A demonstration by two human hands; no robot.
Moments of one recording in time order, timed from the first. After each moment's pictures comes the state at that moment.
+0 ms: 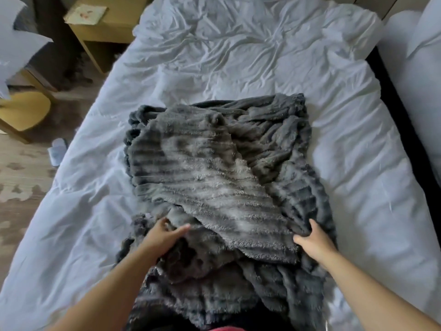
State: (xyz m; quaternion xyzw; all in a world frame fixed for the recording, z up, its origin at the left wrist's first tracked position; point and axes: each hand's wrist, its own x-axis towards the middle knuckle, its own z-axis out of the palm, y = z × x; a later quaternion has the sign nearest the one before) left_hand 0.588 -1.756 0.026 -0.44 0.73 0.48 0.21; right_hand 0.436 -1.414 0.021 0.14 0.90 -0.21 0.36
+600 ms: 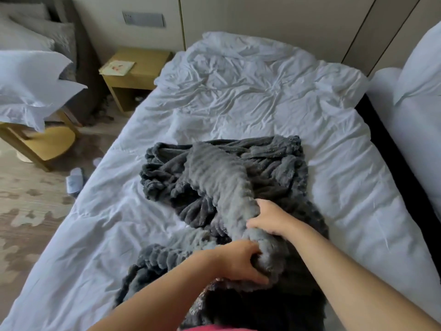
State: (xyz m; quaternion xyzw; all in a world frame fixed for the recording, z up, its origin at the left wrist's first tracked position) left_hand 0.516 -1.636 0.140 0.05 0.88 0.39 0.26; right_hand 0.396 -1.542 0.143 -0.10 0.86 -0.32 0.39
